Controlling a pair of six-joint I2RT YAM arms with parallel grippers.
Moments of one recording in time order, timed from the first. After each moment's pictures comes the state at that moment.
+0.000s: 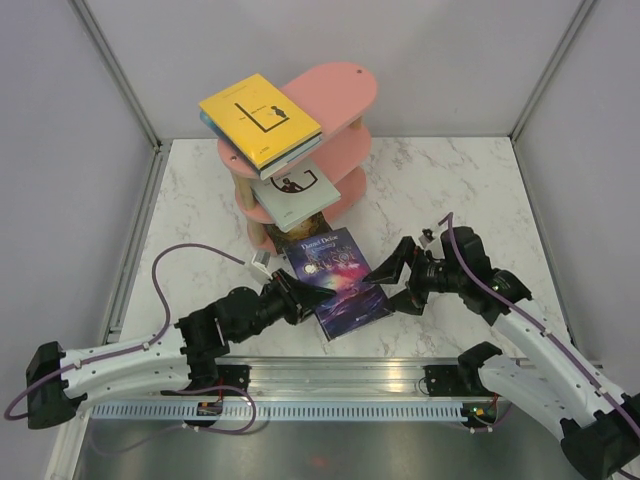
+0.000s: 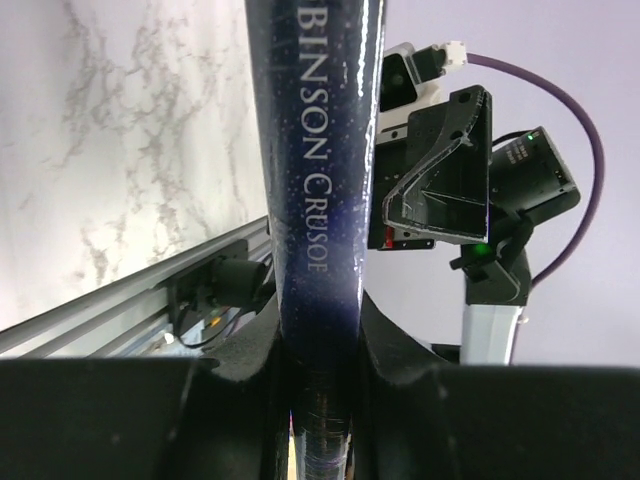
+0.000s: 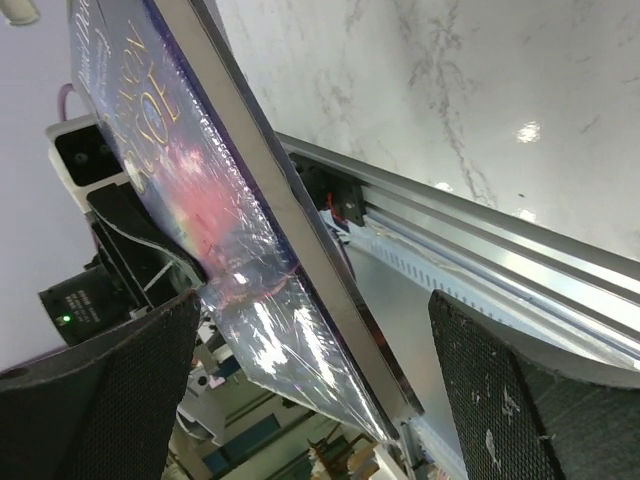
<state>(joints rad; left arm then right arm) -1.15 0.69 0.41 0.10 -0.22 -1.52 0.47 0.82 0.69 -0.57 -0.62 1.18</state>
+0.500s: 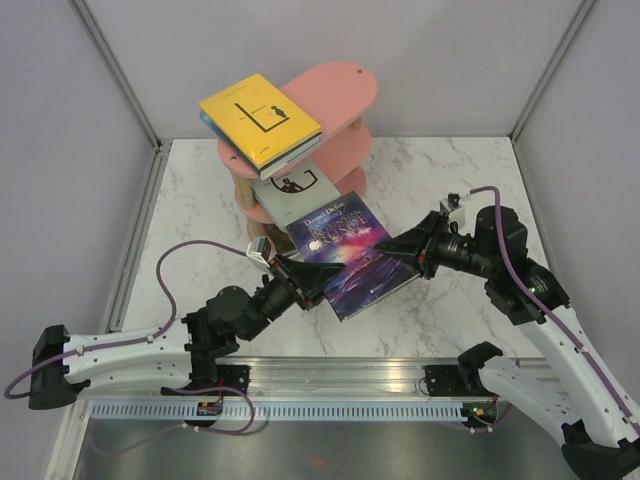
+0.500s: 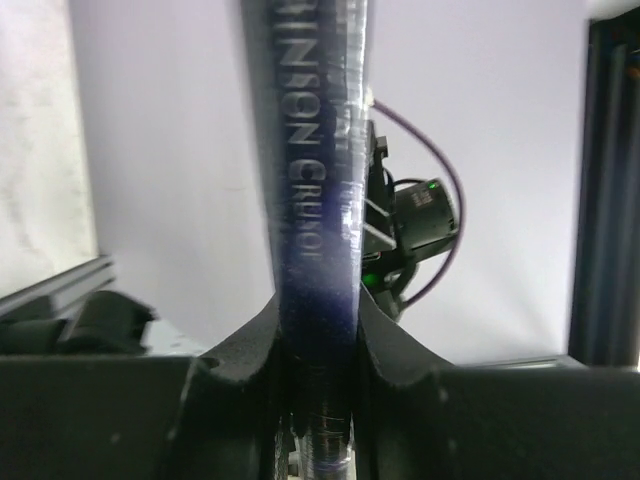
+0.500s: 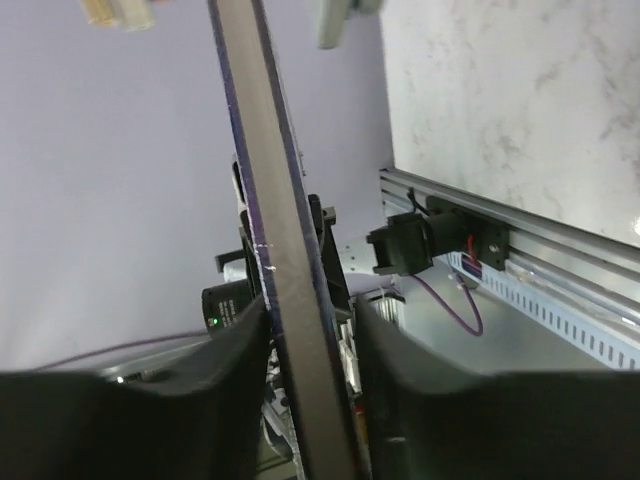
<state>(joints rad) -1.27 0.80 0.48 0.45 -0.41 -1.57 0.47 0.78 0.95 -0.53 -0.56 1.39</state>
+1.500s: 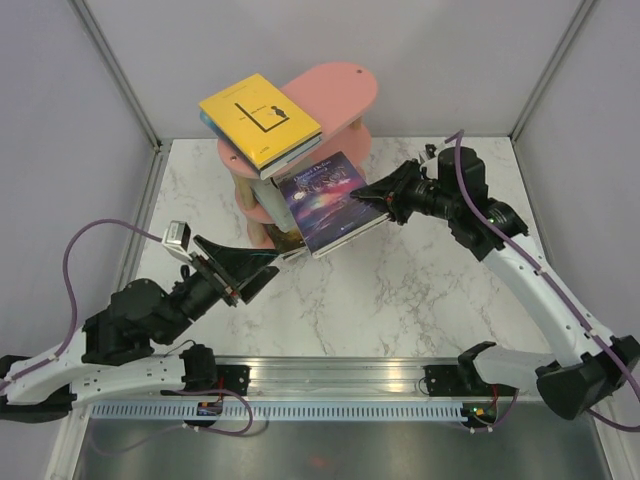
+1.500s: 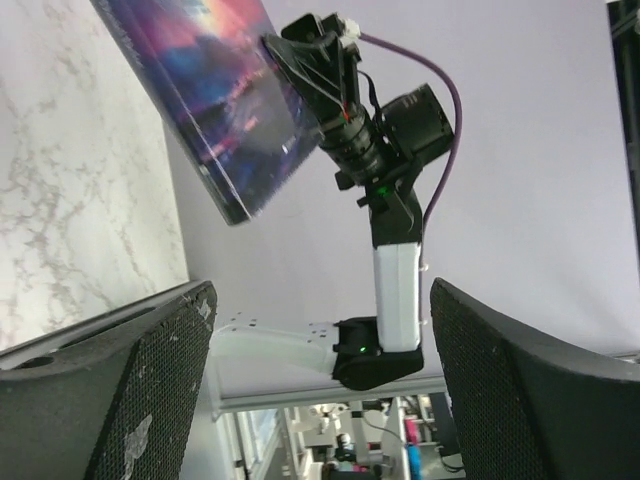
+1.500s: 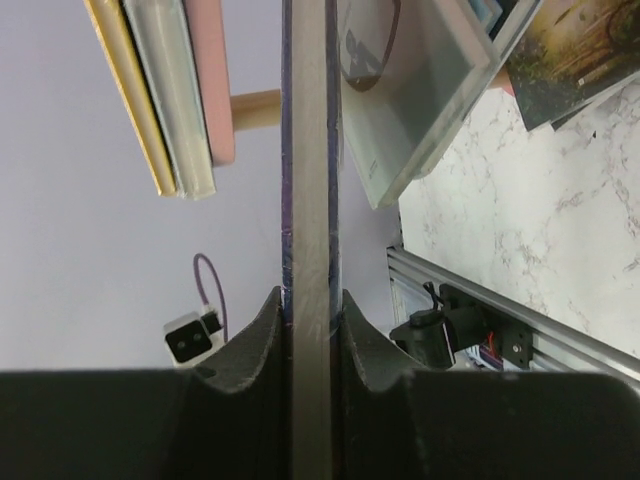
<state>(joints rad) -1.29 0.47 0.88 -0.34 -0.53 -1.36 0.46 1.17 1.28 -0.46 -0.44 1.36</state>
